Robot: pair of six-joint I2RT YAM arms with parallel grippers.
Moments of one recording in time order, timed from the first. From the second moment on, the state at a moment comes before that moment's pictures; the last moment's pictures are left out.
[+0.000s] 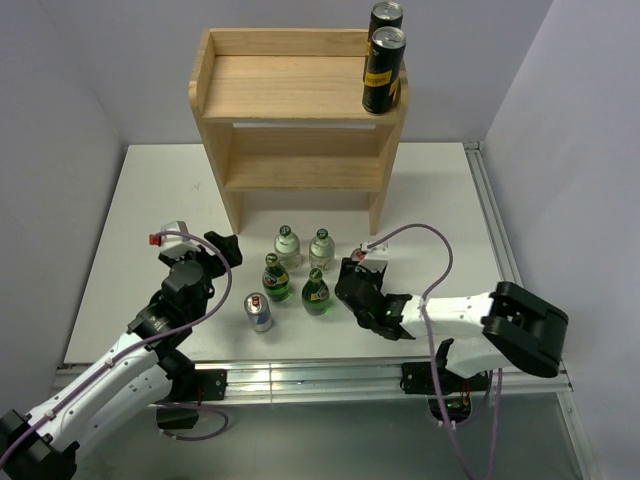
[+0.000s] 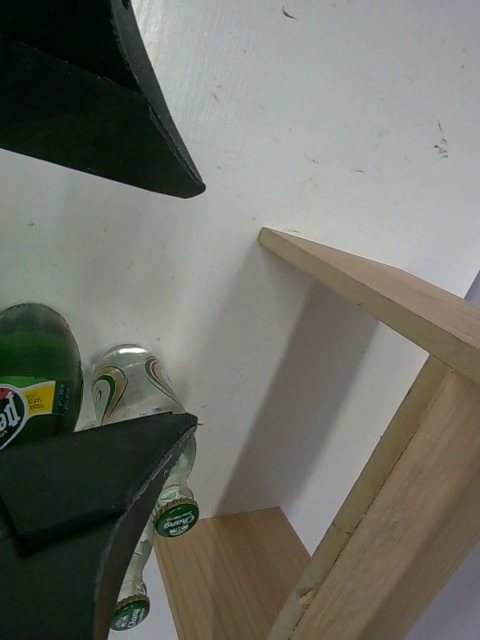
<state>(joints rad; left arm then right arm) -0.64 0.61 0.41 0.00 -0.64 -0.62 1.04 1.37 0.41 0.31 0.88 0.71</state>
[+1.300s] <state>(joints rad) -0.64 0.58 0.41 -0.01 -0.64 -0.62 0.61 1.57 1.29 0.00 0.69 0.22</state>
